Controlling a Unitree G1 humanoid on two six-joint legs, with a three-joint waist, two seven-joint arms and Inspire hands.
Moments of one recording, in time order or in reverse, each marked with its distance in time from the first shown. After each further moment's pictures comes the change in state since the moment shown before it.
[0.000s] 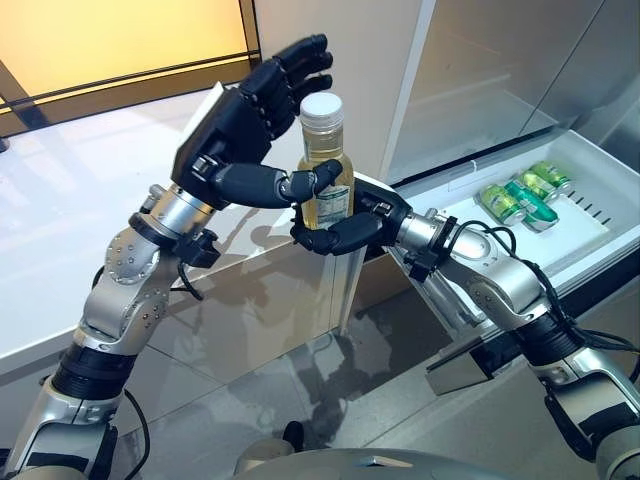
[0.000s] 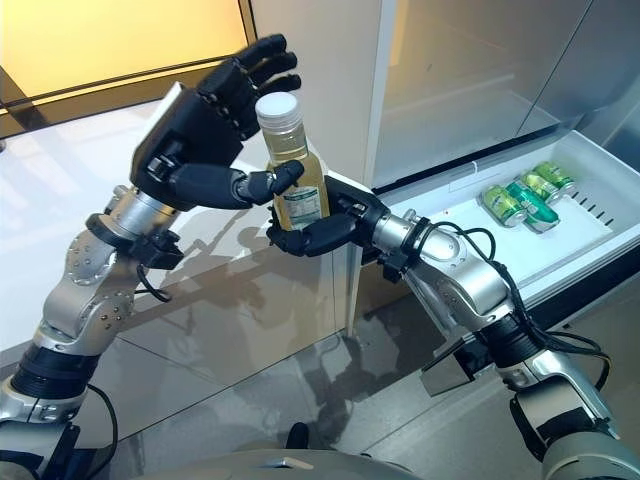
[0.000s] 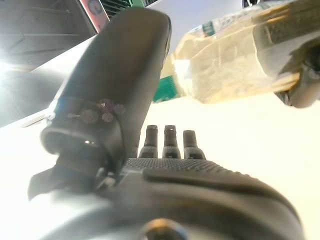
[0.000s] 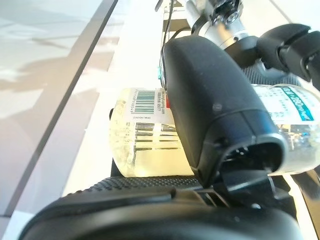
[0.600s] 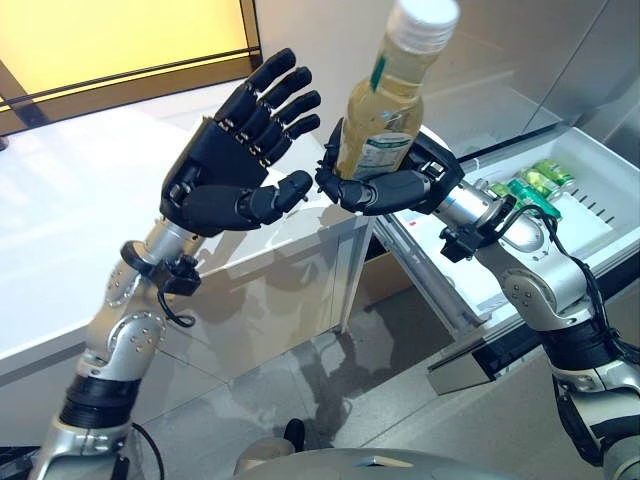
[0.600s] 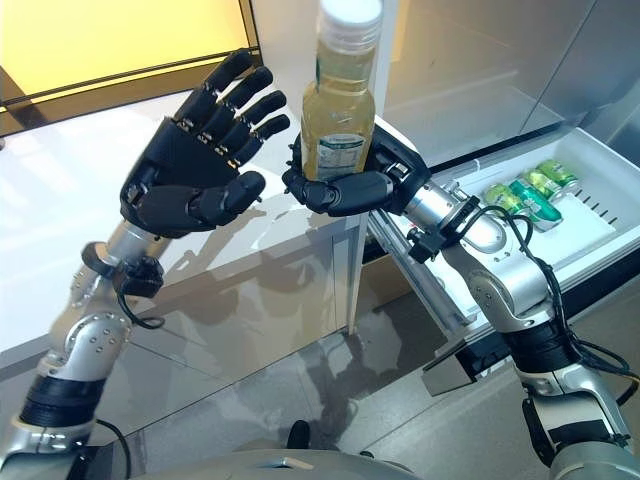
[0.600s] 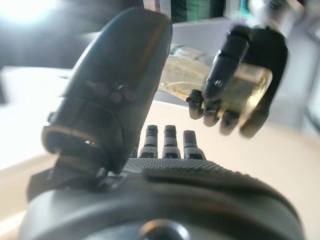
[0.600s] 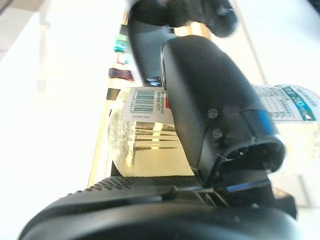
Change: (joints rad) left arm 0.198 -0.212 0.081 0.000 -0.409 0.116 -0.284; right arm 0.074 -0.015 -0.220 -0.192 0.063 -0.072 -0.048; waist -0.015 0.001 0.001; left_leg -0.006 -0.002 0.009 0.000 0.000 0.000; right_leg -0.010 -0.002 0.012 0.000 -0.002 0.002
